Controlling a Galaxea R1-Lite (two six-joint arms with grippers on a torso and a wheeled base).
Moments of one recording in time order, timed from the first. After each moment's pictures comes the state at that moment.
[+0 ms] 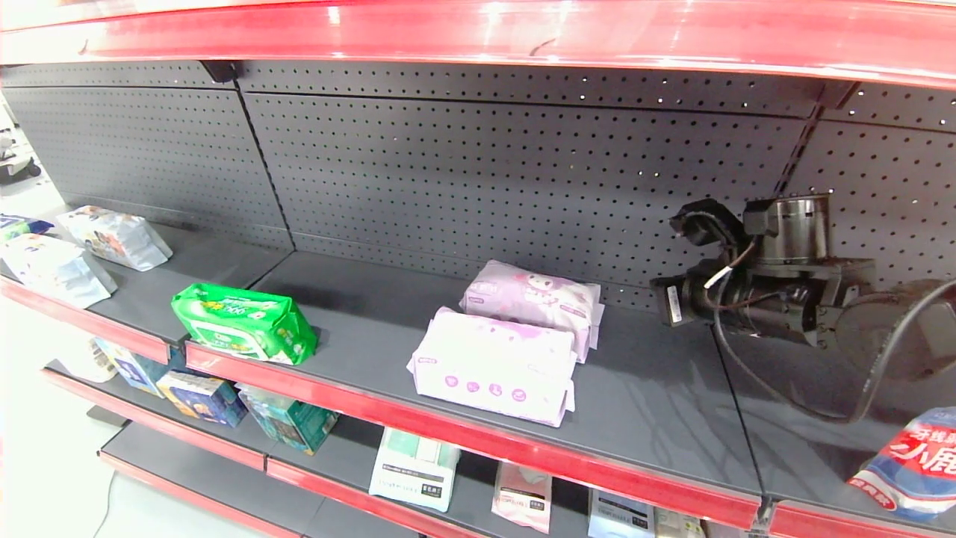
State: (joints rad) left arm -0.06 0.08 0.00 0.00 -0.01 0.00; right arm 0.29 1.79 -0.92 -0.42 -0.09 -0.14
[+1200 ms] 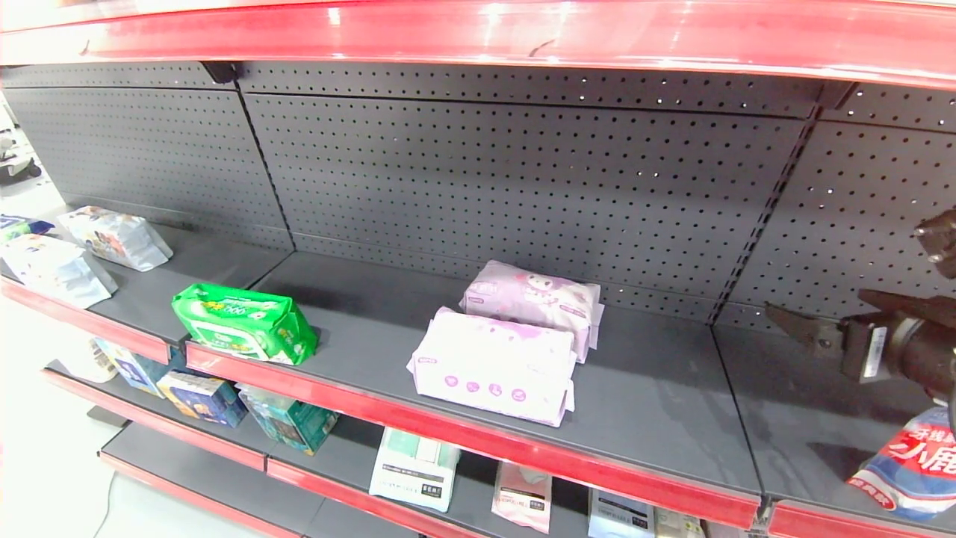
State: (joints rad) left arm -0.06 0.08 0.00 0.00 -0.01 0.00; right arm 0.15 1.20 -0.51 -0.42 -0.11 -0.09
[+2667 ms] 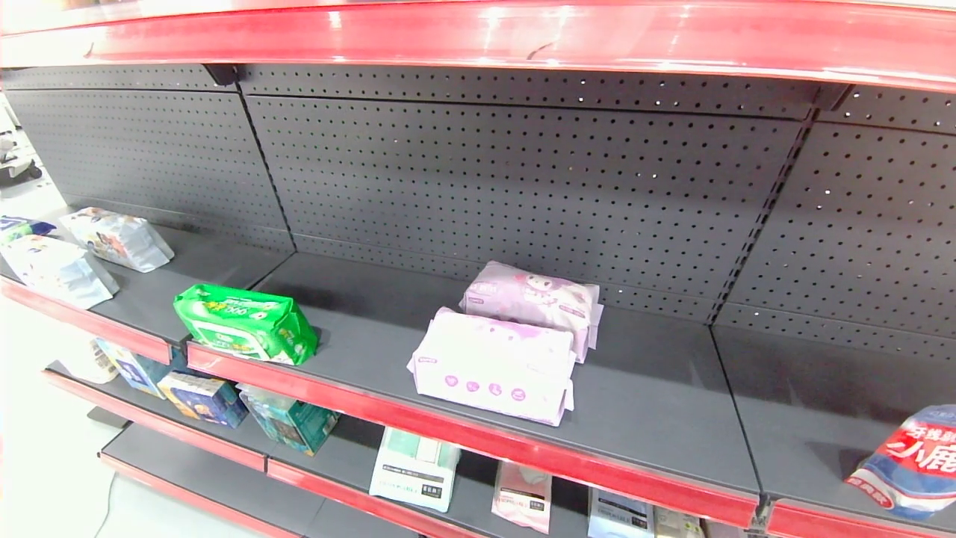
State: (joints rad) left arm -0.06 0.08 0.00 0.00 -0.01 0.00; right arm 0.00 0.02 -0.01 0.00 0.02 0.00
